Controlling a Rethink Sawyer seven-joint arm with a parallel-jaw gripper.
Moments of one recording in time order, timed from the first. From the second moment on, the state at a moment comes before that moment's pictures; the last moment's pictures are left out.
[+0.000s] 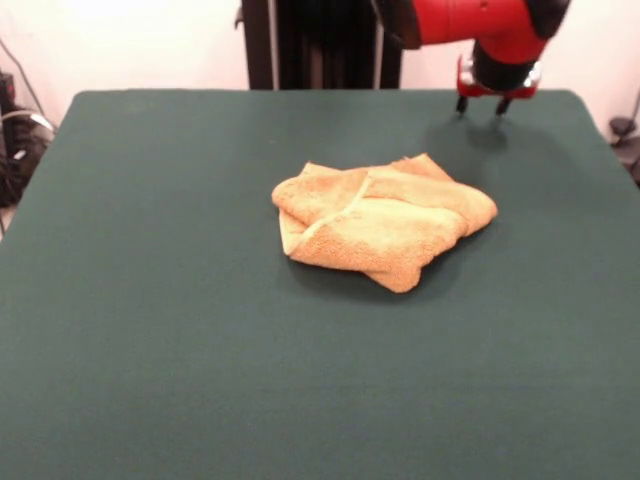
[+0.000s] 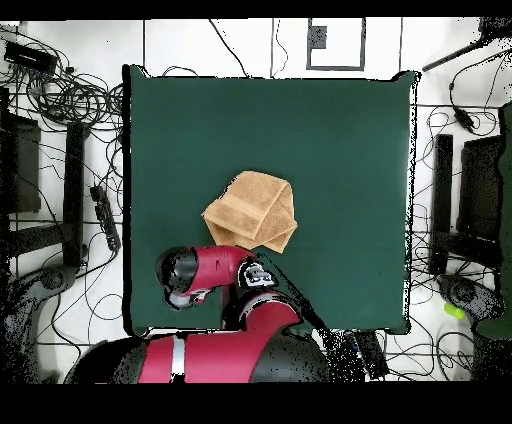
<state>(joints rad) -0.02 -0.38 0.15 1.87 -0.06 0.62 2.00</state>
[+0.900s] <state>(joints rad) -0.05 -0.55 0.15 1.85 -0.01 0.60 2.00</state>
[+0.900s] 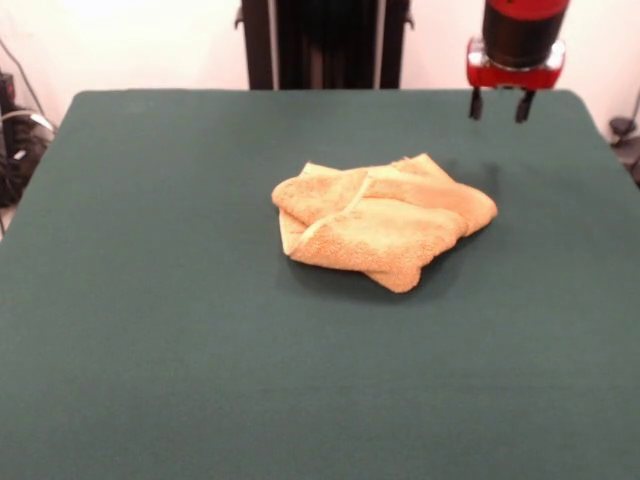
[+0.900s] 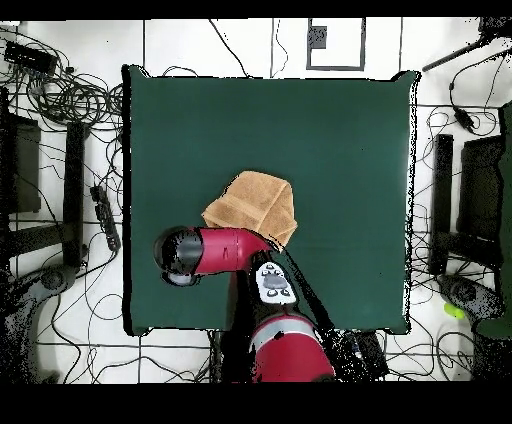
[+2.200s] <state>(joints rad) -0.05 -0.31 0.15 1.58 0.00 0.79 2.00</state>
